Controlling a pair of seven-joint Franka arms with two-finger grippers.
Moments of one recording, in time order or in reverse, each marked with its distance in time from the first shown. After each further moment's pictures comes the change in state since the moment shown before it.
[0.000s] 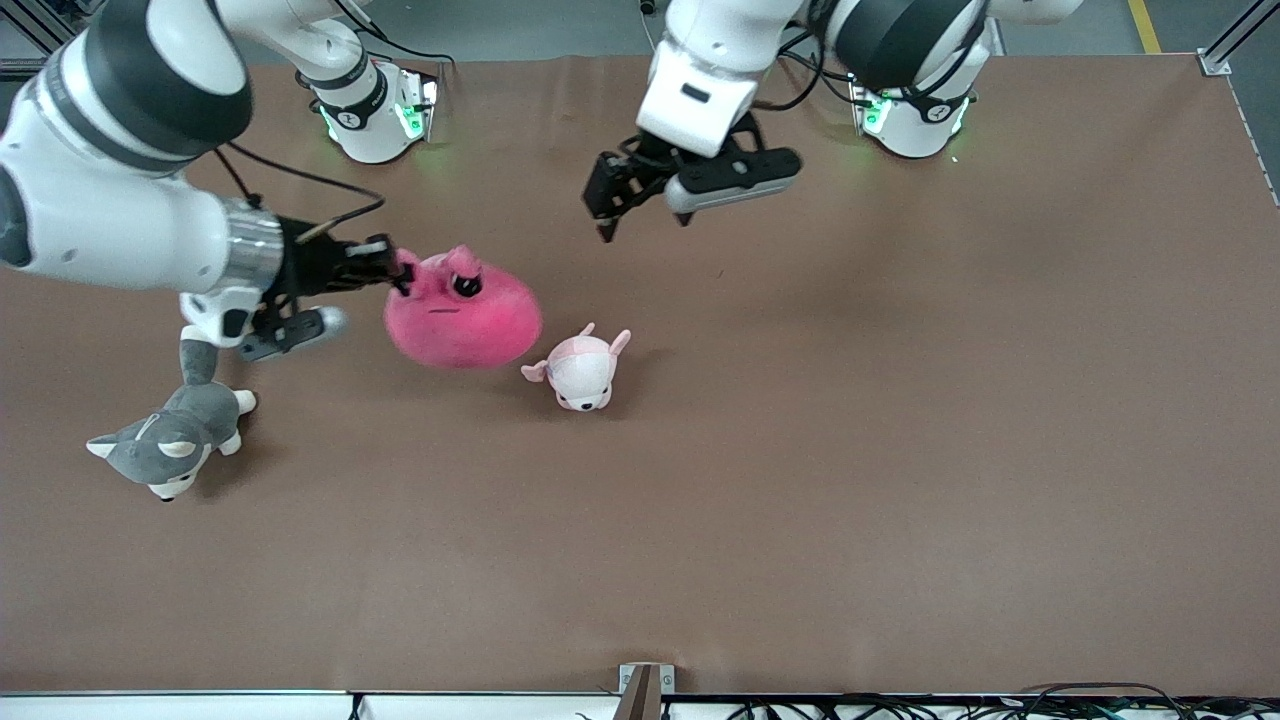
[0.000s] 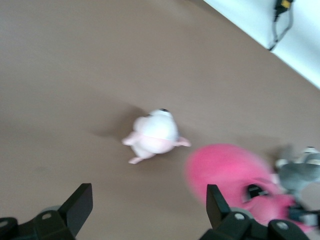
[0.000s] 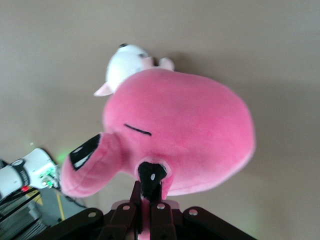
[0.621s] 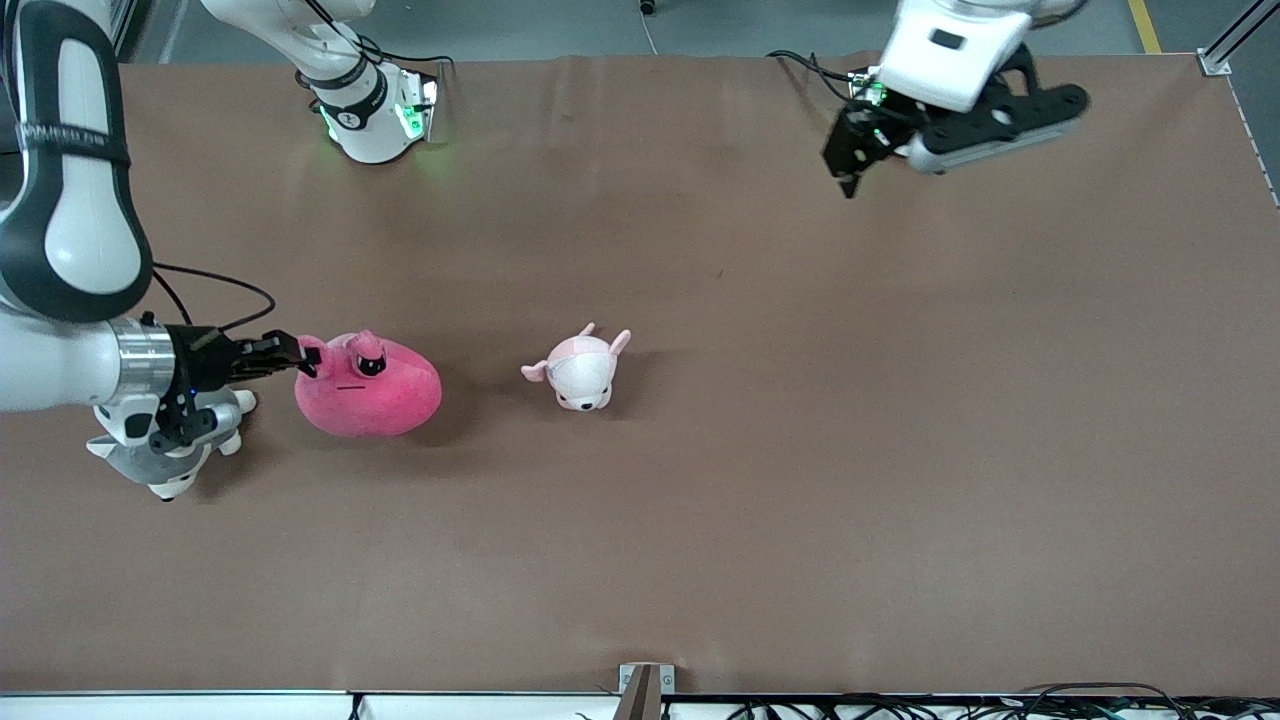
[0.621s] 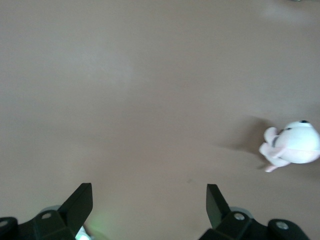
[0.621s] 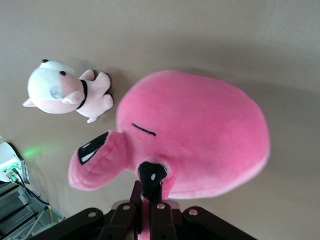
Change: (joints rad) left arm 0.316 -0.202 0.006 -0.030 0.002 -0.436 0.514; right arm -0.222 0.245 -0.002 0.078 -0.012 0.007 -0.369
